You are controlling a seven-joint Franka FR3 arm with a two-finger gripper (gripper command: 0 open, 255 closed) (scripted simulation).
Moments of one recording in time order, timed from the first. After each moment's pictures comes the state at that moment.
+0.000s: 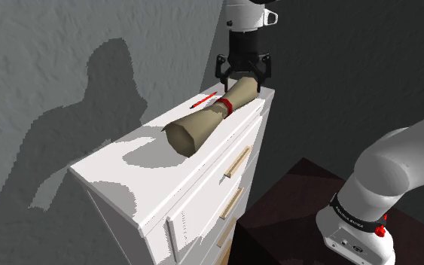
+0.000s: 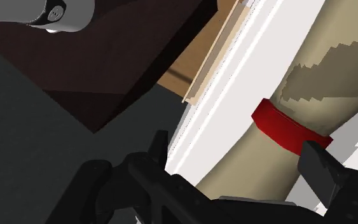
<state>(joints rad) -0.16 -0.45 0.42 -2.11 0.13 1.62 1.11</state>
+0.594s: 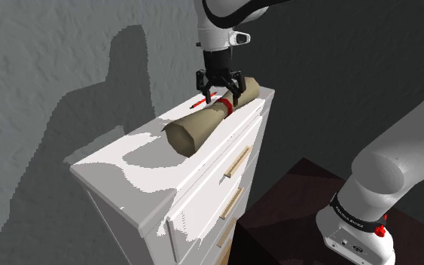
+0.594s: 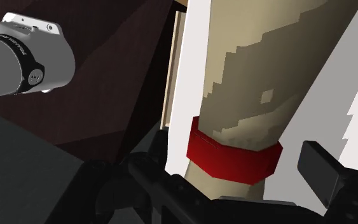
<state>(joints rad) -0.22 -0.20 0.56 -2.00 0.09 1.67 1.51</state>
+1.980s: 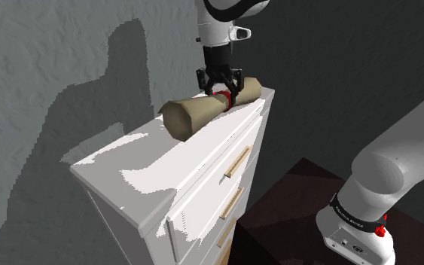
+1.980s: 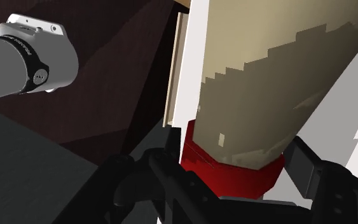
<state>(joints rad) -0.22 -0.20 0.56 -1.97 0.09 1.64 1.51</state>
